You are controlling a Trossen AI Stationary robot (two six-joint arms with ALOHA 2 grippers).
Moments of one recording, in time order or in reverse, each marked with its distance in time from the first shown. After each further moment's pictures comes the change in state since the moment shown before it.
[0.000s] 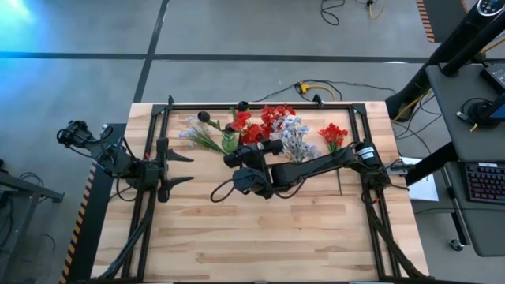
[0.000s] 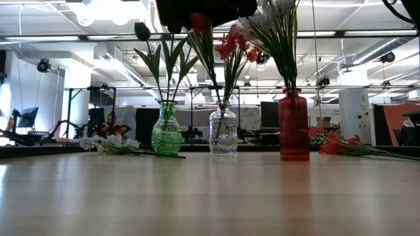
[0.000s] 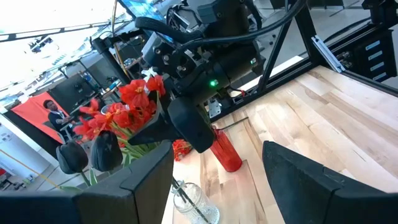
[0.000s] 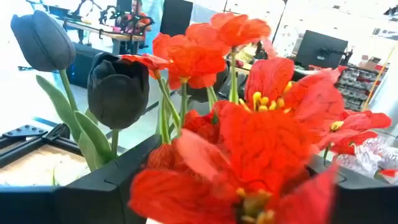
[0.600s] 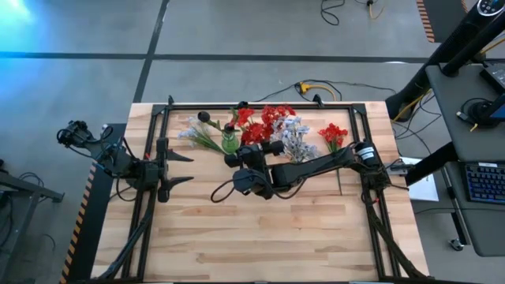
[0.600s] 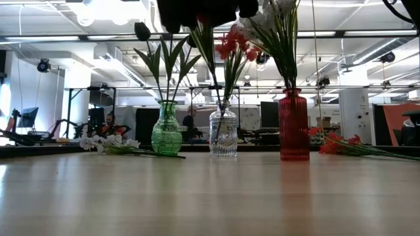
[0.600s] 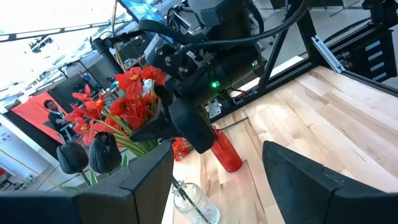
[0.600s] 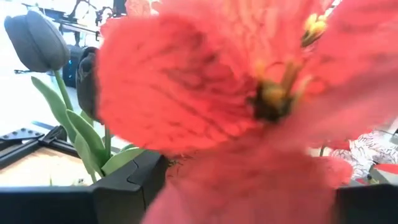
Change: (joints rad) left arm 0.000 -0.001 0.000 0.000 0.000 0.000; right arm 0.000 0.000 -0.010 0.000 0.017 0.024
